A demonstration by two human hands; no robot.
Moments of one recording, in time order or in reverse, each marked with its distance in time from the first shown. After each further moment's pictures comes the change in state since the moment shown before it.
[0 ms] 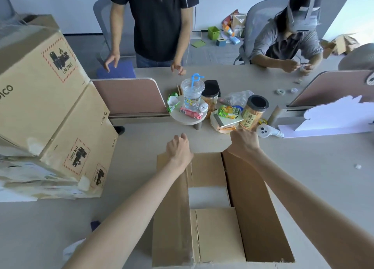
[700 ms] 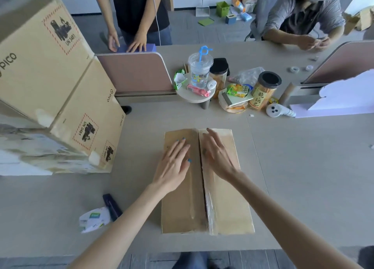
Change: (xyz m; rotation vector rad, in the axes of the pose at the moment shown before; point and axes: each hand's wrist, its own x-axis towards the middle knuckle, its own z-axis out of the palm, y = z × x) left_hand -0.105 -0.070 0.085 -0.384 0.078 0.319; right_hand -0.074 -0.084 0.102 0.819 0.155 -0.304
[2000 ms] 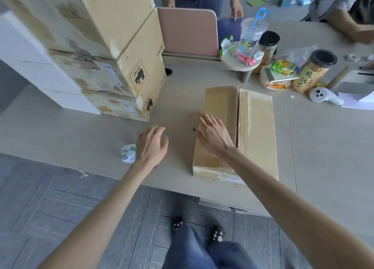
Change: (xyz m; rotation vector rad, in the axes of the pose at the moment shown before) left_hand -0.164 -0.057 -0.047 0.157 0.235 -0.441; right_hand -0.053 -0.118 0.056 -0.317 -0.198 -0.300
